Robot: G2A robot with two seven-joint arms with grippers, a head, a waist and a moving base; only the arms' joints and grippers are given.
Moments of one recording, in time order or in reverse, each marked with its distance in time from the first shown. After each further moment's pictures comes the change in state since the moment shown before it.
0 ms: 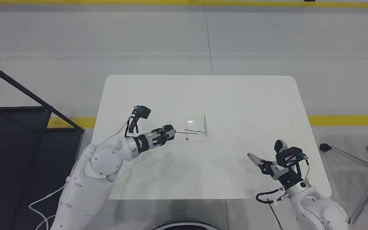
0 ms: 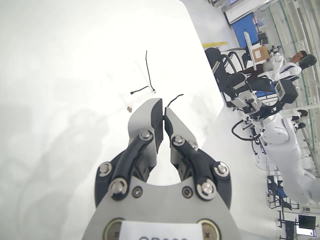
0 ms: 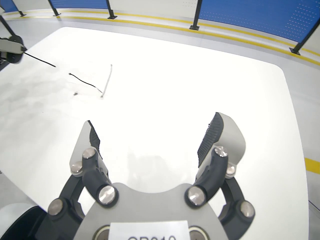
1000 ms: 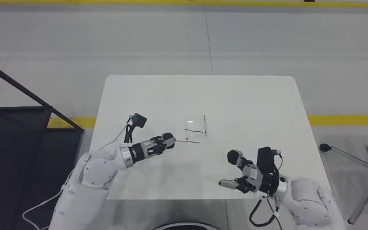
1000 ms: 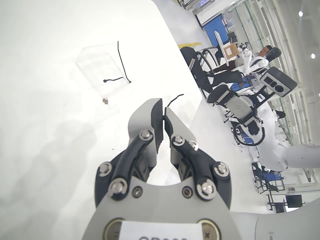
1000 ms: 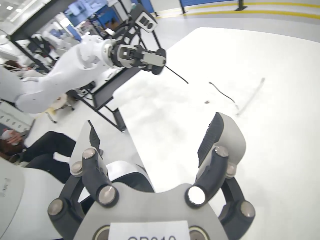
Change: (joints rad) left arm 0.067 0.023 -0.024 0.010 -0.129 -0.165 -0.006; right arm 0.243 0.043 -0.185 0.131 0.771 -0.479 0.526
